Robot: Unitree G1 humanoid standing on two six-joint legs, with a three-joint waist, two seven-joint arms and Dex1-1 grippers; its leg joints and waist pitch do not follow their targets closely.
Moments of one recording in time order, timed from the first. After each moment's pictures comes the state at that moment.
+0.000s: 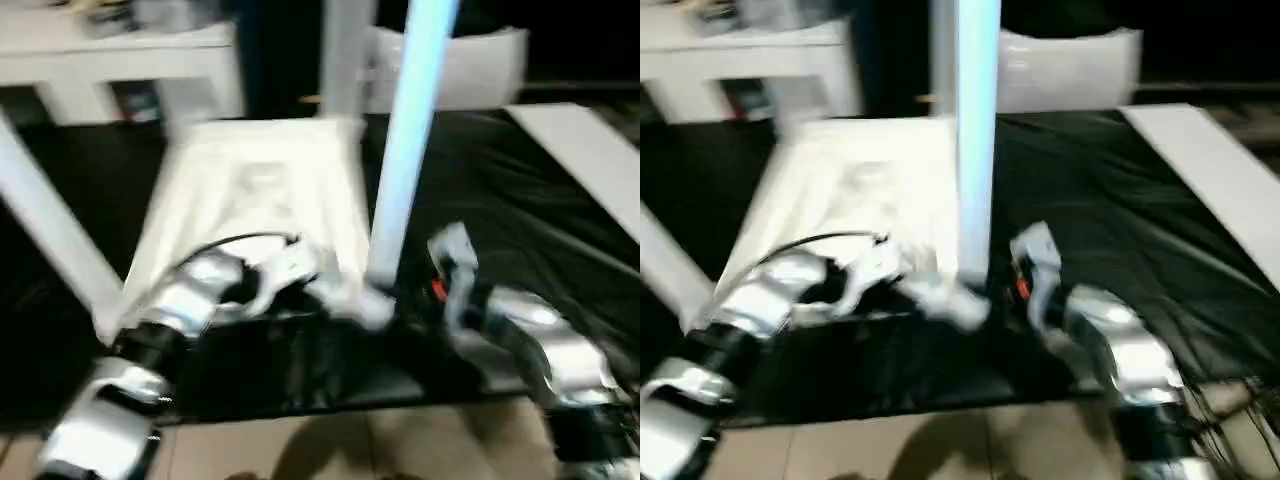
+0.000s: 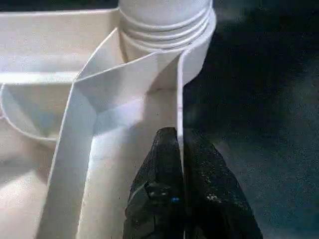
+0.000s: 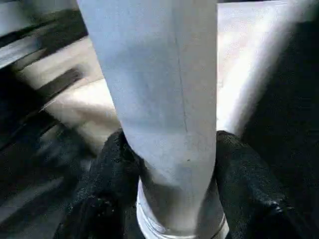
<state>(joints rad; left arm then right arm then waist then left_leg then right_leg) -0.65 0.23 -0.31 0.61 0.10 0.20 -1.04 -0.34 -0.23 0.02 0.14 0.21 0.46 0.65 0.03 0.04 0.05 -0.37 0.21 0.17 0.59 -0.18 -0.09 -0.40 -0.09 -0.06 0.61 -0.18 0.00</state>
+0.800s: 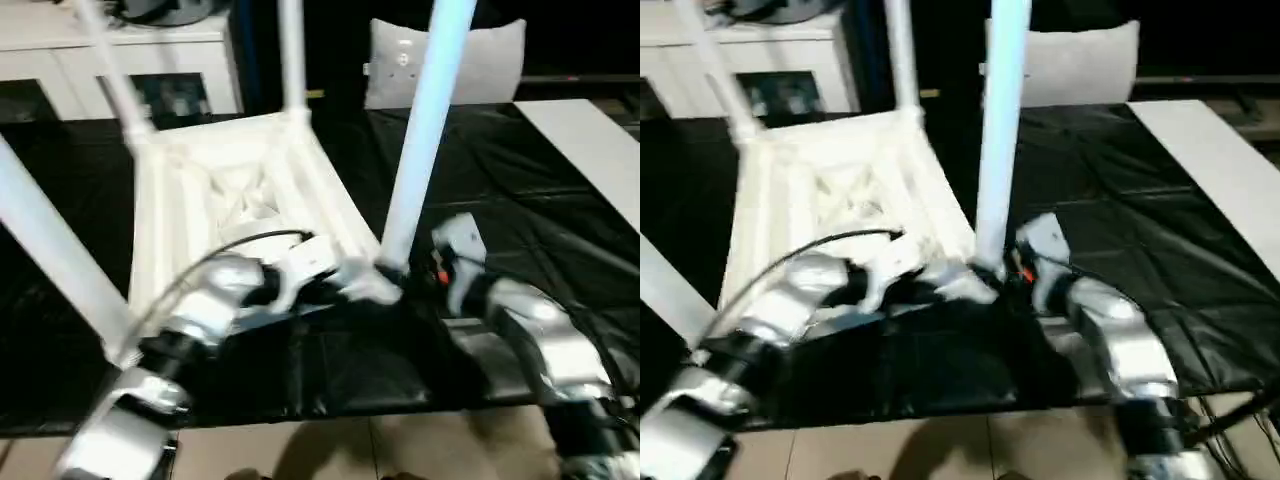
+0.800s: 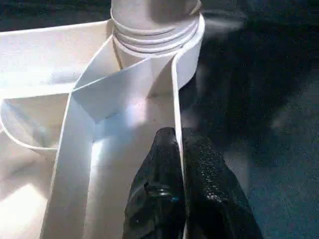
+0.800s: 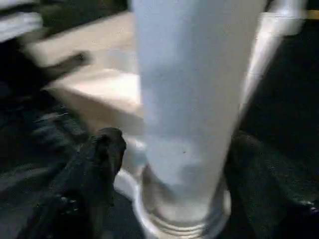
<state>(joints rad) -0.62 0.29 -0.32 0.59 0.07 0.09 -1.11 -0.31 -0.36 0.05 0.17 0.23 0.29 0.88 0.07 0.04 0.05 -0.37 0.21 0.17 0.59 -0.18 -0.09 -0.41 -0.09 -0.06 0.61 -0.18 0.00</state>
